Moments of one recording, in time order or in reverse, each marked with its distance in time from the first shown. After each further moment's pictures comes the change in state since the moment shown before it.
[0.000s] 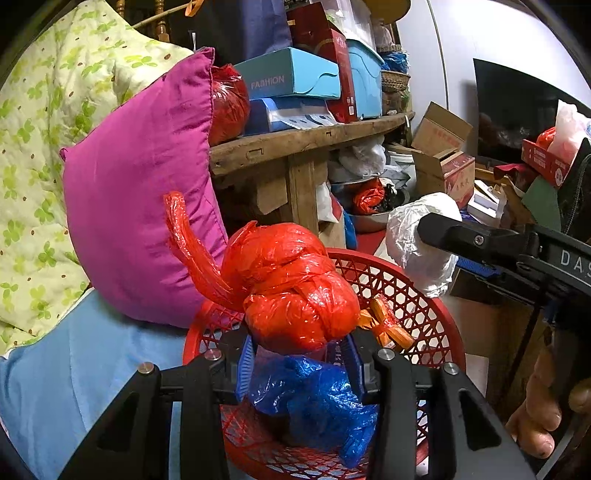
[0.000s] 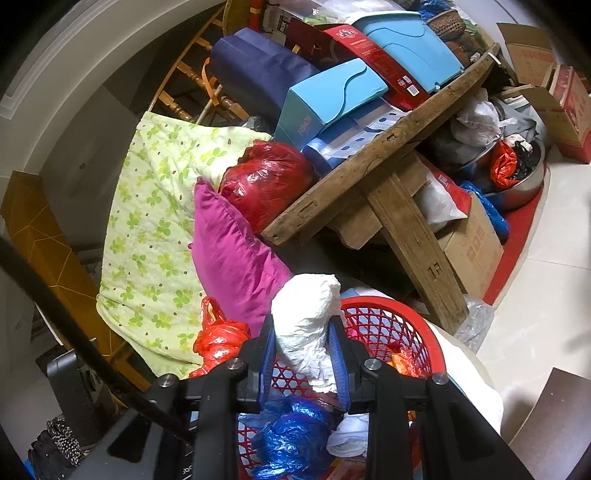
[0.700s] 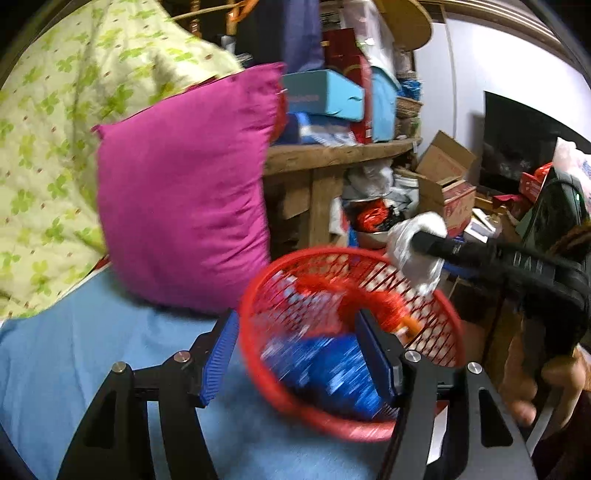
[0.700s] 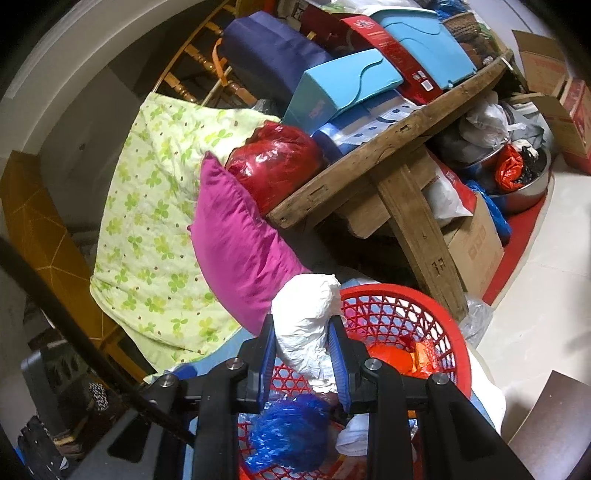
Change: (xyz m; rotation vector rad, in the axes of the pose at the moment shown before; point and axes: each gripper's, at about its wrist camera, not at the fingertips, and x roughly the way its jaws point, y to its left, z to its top) left arm -0.044 0.055 -0.032 -0.106 -0.051 -0.015; right arm 0.018 0.022 -0.011 -0.058 0.045 -0.025
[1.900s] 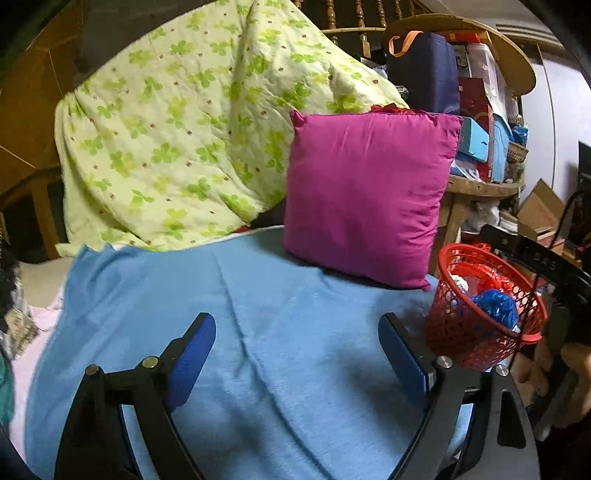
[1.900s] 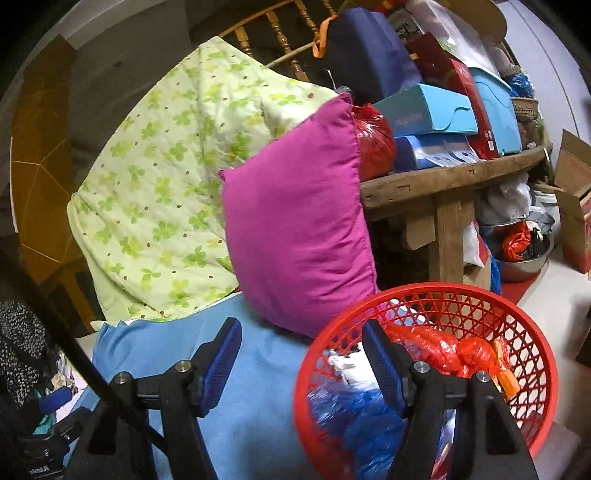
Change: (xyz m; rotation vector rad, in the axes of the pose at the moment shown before) left arm -0.131 0.120 -0.091 -0.230 -0.082 0.392; right arm 0.050 0.139 -0.073 -0.343 -0.029 -0.151
